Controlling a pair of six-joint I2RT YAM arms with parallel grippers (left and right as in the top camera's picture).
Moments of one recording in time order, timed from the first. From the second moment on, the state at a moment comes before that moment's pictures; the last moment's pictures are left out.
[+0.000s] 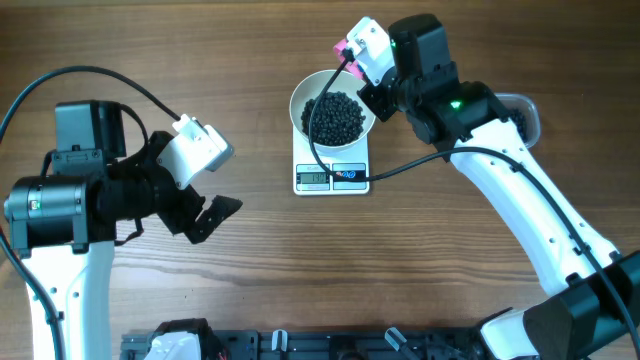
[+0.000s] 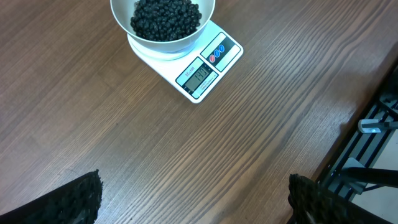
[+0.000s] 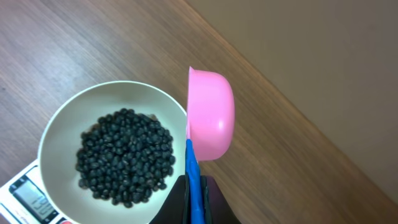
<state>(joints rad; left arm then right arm) 0.06 1.18 1.43 -1.43 0.52 0.82 0.45 1.63 1.49 -0.57 0.01 -0.42</state>
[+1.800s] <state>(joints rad) 0.06 1.18 1.43 -1.43 0.52 0.82 -0.15 1.80 1.52 -1.08 -0.19 -0.37</state>
